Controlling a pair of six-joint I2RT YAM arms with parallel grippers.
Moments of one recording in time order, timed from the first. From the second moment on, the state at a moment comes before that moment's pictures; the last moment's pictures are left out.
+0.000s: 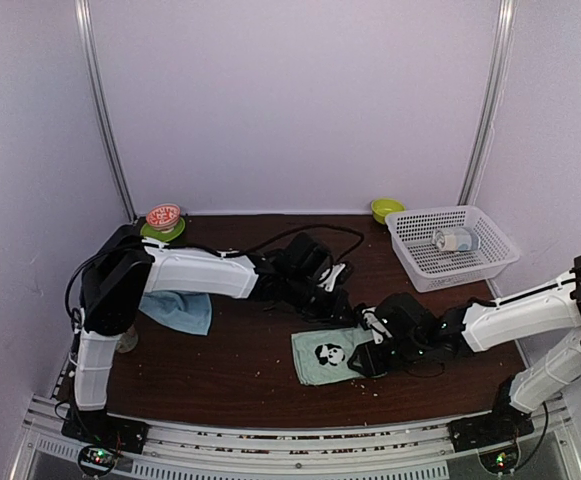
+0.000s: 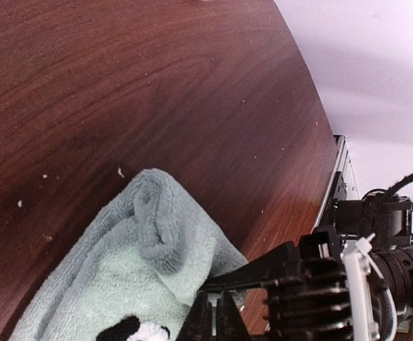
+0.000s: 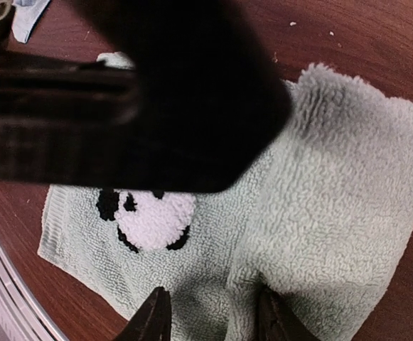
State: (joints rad) left arm -1.00 2.15 1.58 -0.17 0.49 -0.66; right arm 0.94 1.42 0.57 -0.07 -0.04 0.58
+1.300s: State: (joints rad) left arm -0.95 2.37 1.62 0.03 0.64 -0.82; right arm 0.88 1.15 0.68 -0.40 0.05 0.53
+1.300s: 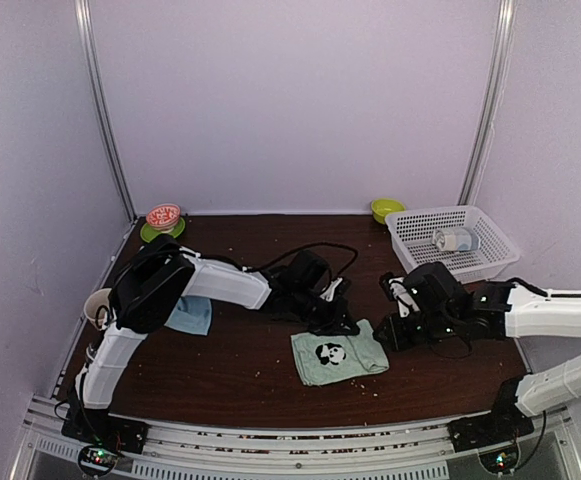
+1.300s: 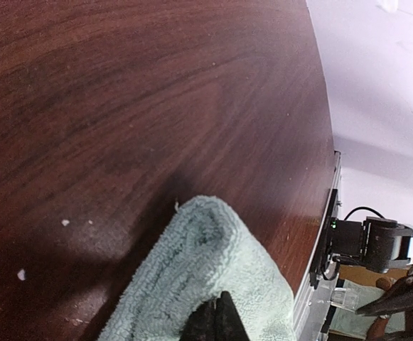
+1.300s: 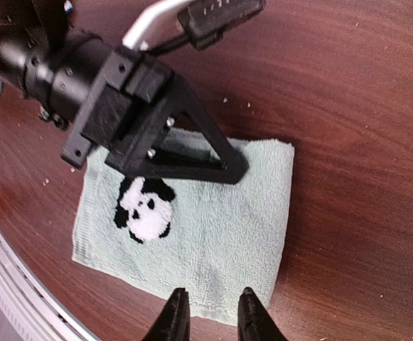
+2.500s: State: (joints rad) left arm -0.95 2.34 1.57 0.01 0.61 -0.78; right arm 0.76 1.09 0.41 -0.12 -0.06 0.76
